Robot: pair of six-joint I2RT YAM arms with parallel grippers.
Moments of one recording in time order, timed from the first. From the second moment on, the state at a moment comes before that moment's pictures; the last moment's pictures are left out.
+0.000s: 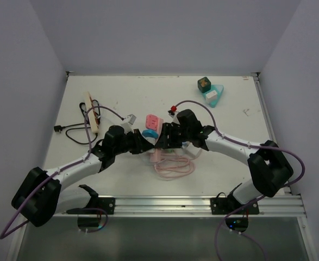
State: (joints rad) left arm -0.57 1.18 0.47 0.25 0.34 -0.77; right arm 0.70 1.54 0.92 -0.14 -0.38 0.71
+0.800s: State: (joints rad) left arm -0.60 1.19 0.47 0.36 0.19 -0.94; right arm 0.72 1.52 0.89 -0.10 -0.38 0.72
